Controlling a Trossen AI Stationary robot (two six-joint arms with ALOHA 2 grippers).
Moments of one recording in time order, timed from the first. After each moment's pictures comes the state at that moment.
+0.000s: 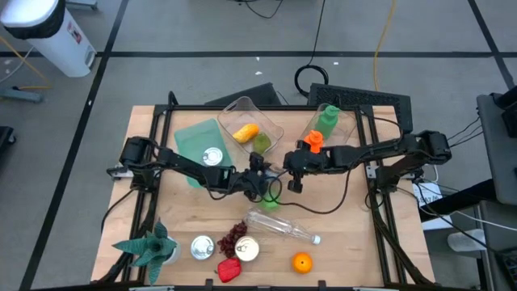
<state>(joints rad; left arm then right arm) -0.12 1.86 1.00 0.24 -0.57 0.73 0.00 1.45 0.91 -0.29 0.21 0.15</state>
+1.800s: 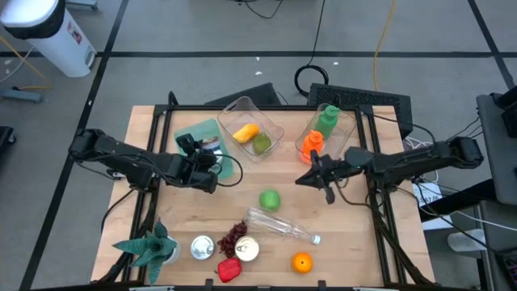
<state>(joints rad) -0.19 1.33 0.94 -1.06 -0.97 -0.43 0.03 0.98 0.38 0.56 -0.23 0.25</state>
